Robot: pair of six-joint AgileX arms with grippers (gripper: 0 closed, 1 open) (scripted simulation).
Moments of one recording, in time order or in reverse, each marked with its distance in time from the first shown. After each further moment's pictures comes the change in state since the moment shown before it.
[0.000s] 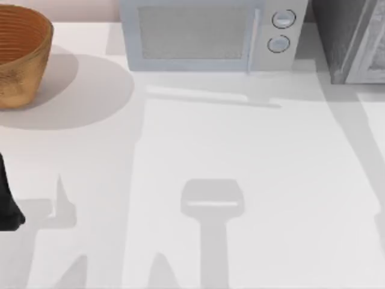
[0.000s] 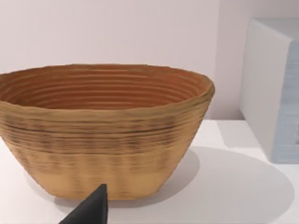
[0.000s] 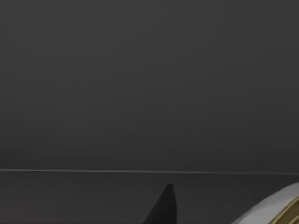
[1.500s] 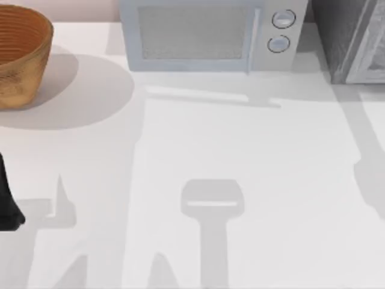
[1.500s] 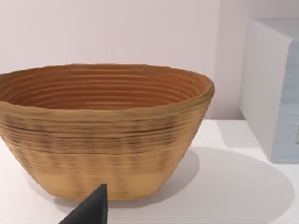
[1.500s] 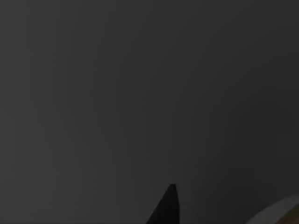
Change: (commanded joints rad) left arm 0.000 0.000 0.000 0.000 0.000 0.000; right arm -0.066 0.527 0.735 -0.181 -0.049 -0.001
